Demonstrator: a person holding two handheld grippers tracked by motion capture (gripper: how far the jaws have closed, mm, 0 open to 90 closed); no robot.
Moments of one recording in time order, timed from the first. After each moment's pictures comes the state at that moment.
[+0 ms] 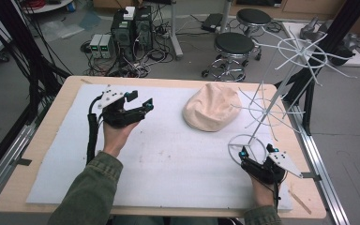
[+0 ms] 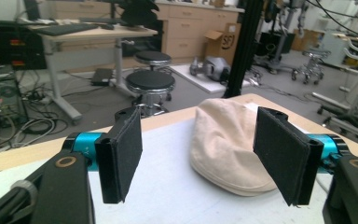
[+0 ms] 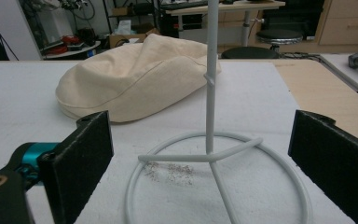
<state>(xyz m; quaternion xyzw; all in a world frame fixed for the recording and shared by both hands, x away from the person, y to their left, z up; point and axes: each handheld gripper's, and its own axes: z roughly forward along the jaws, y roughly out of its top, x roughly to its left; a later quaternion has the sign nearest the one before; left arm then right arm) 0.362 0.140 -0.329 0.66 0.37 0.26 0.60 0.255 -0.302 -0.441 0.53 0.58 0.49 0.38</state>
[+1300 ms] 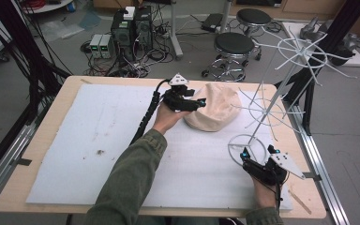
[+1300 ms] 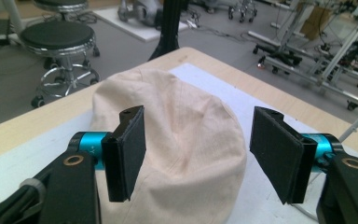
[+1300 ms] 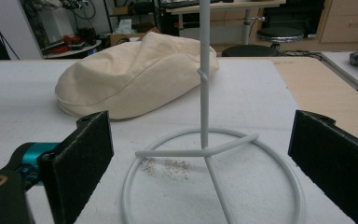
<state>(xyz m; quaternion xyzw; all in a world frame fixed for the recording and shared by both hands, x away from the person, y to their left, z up) 0.453 -0.004 -0.349 0.77 0.30 0.12 0.55 0.253 -0.308 -0.443 0.53 0.58 0.49 0.38</state>
